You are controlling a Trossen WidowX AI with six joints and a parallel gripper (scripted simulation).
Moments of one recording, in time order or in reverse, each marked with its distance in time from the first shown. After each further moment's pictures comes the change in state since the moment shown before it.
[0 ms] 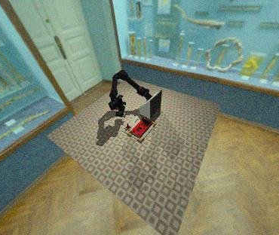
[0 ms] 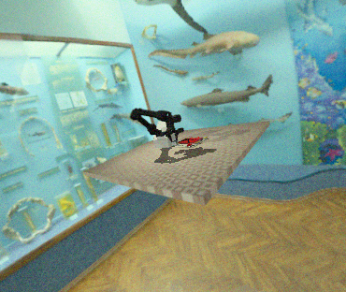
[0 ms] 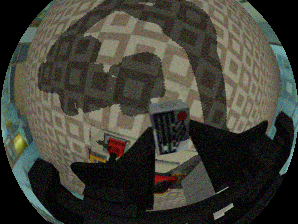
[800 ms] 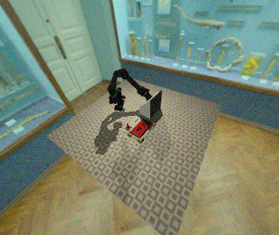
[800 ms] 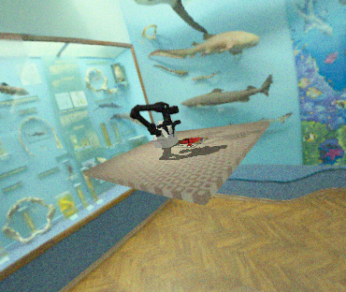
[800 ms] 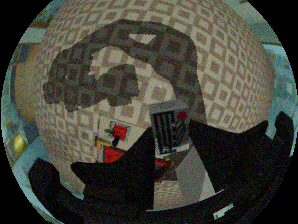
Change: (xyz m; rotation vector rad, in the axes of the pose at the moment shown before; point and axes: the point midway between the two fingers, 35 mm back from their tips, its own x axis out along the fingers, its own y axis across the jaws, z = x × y) arm -0.065 -0.009 -0.001 -0.001 -0.012 0.002
